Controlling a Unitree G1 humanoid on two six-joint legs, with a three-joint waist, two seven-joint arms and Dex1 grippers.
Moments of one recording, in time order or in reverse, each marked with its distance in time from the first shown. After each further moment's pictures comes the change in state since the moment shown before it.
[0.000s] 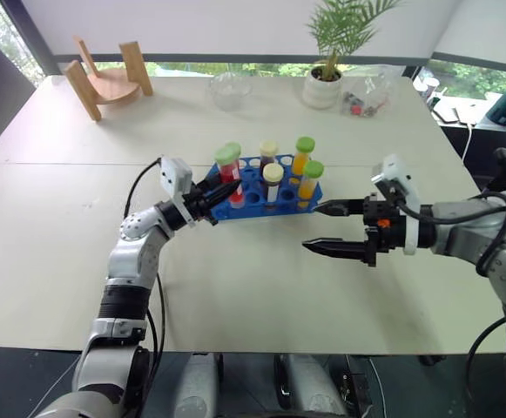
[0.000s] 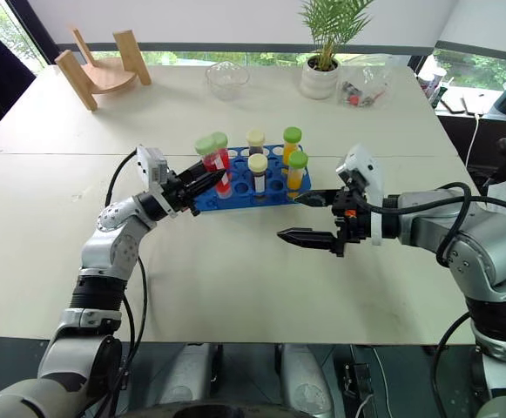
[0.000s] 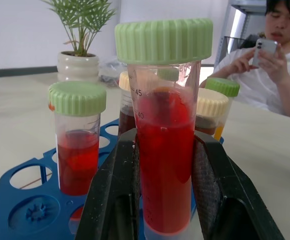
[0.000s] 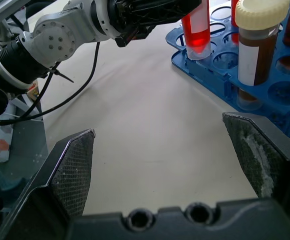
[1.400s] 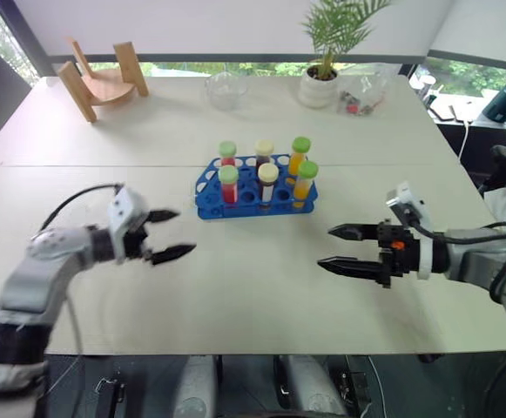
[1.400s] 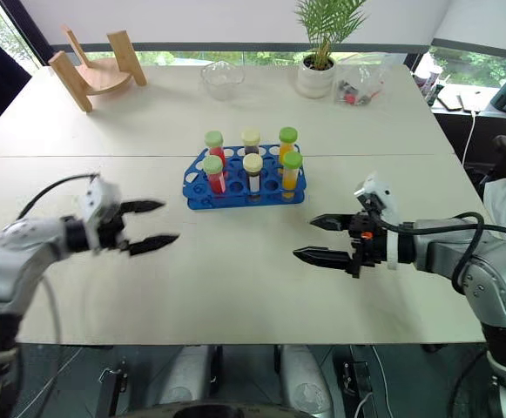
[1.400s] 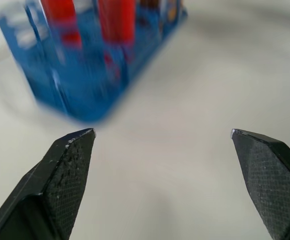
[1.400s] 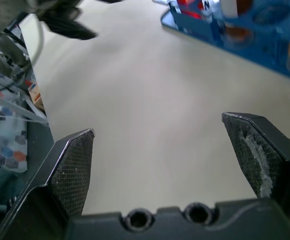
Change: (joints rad) left arm 0.416 0.613 0.058 -0.439 -0.095 0.393 -0.212; right arm 0.213 -0.064 -0.082 0.033 0.021 -0.026 0.061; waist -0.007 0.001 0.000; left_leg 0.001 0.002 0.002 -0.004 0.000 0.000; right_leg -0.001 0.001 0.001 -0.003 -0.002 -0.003
